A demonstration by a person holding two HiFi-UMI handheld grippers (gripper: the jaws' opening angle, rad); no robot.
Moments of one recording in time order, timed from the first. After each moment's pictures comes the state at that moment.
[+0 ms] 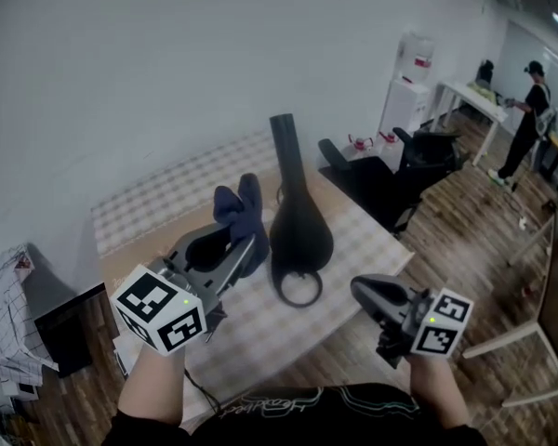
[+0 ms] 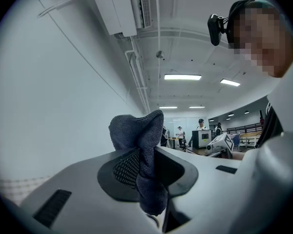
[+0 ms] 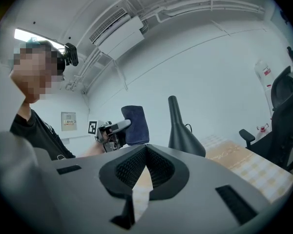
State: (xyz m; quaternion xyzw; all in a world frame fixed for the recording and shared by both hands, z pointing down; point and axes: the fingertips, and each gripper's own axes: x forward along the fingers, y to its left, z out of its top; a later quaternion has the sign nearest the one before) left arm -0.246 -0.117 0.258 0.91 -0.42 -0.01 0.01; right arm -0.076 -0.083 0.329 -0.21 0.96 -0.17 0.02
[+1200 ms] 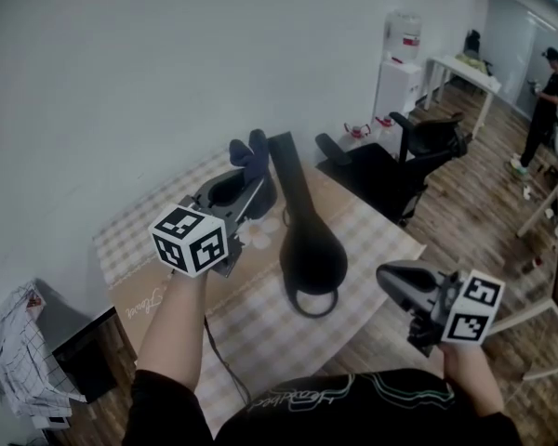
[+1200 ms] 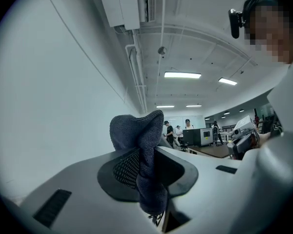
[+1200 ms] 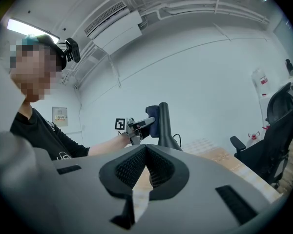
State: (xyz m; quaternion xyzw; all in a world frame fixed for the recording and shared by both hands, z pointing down) left arm -0.253 -0.298 0.255 0.92 -0.39 0.00 0.00; right arm -0.065 -0.137 0.297 -0.25 0.96 -0.16 -0.01
